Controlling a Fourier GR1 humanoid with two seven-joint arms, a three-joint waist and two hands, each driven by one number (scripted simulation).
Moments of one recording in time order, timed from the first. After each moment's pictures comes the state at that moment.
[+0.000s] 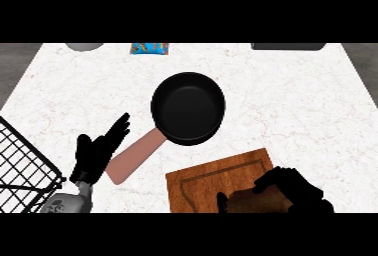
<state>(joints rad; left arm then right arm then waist) -0.08 0.18 -0.13 -1.40 0.06 -0.10 0.16 0.27 0.00 0.59 -2.16 1.25 -0.35 0.51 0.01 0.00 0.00</state>
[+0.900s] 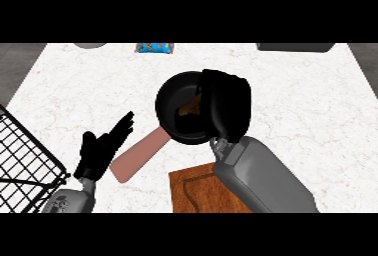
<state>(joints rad) -0.11 0.17 -0.13 -1.36 0.05 -0.13 0.15 -0.72 0.00 0.48 -1.50 1.13 0.06 1.02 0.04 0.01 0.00</state>
